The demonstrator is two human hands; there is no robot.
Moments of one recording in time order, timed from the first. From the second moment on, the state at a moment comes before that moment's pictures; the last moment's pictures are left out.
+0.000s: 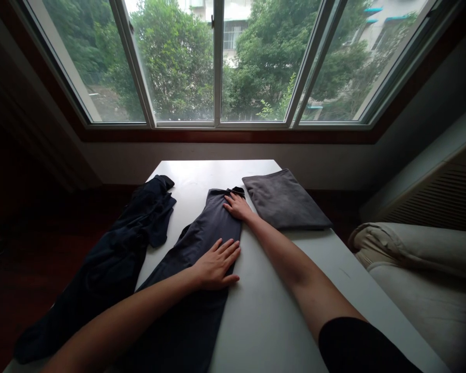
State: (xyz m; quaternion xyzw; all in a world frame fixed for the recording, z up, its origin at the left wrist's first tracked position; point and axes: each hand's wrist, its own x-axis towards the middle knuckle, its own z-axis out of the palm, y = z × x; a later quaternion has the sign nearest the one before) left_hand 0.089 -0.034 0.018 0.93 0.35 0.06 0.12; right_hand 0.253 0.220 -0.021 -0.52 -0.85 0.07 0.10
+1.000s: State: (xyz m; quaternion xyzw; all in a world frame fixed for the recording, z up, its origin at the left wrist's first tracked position) left_hand 0.004 -0.060 0.032 0.84 0.51 0.14 0.06; right_hand 0.230 0.183 0.006 -0.43 -0.88 0.06 0.18
